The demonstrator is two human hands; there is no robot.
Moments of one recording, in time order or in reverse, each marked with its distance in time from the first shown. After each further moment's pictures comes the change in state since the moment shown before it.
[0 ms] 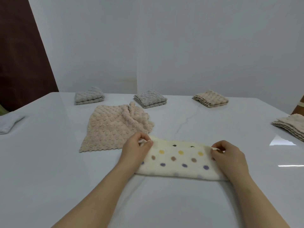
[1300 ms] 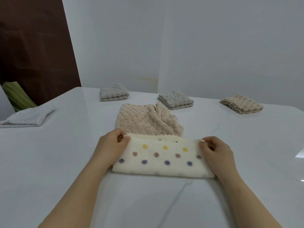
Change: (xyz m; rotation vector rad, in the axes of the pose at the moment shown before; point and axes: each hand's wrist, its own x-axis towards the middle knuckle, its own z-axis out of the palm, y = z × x) left_hand 0.031 -0.033 -0.129 0.327 0.152 -0.087; right_hand -0.016 -0.086 0.082 0.288 -0.097 -0.128
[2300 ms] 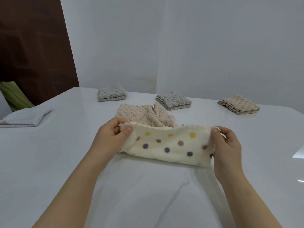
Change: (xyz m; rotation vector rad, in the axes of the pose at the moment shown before) left_hand -0.015 0.022 -0.011 -0.506 -0.050 0.100; right_hand -0.009 -0.028 -0.008 0.593 0.151 0.148
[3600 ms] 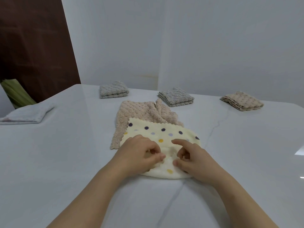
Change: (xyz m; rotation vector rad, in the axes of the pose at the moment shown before) left_hand -0.010 -0.019 0.030 0.822 -0.457 0.372; right_hand -0.013 0.025 0.012 -0.883 -0.788 -0.227
